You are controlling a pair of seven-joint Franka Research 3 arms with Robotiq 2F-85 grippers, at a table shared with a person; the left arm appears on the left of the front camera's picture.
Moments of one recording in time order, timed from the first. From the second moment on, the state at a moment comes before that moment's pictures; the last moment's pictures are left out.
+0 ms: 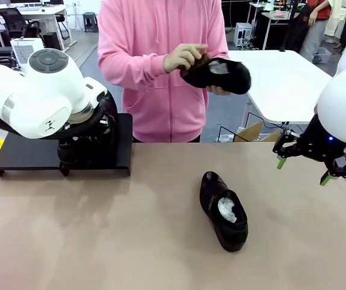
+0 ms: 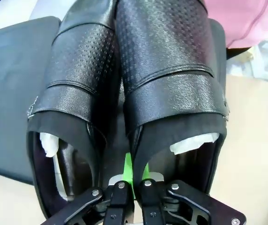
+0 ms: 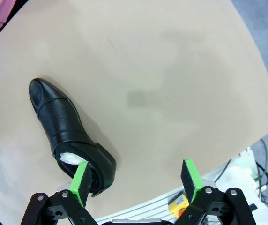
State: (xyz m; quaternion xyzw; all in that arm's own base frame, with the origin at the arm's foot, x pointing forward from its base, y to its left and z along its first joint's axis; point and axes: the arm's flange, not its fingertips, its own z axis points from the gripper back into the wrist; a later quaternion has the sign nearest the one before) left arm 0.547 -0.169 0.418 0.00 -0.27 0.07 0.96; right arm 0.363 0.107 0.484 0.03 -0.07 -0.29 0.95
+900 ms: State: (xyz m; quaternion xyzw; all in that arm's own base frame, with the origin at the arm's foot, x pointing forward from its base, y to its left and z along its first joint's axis) left arm 0.546 -0.179 0.441 -0.01 -0.27 0.07 0.96; right arm 0.363 0.107 0.484 0.03 -0.07 -0.29 0.95
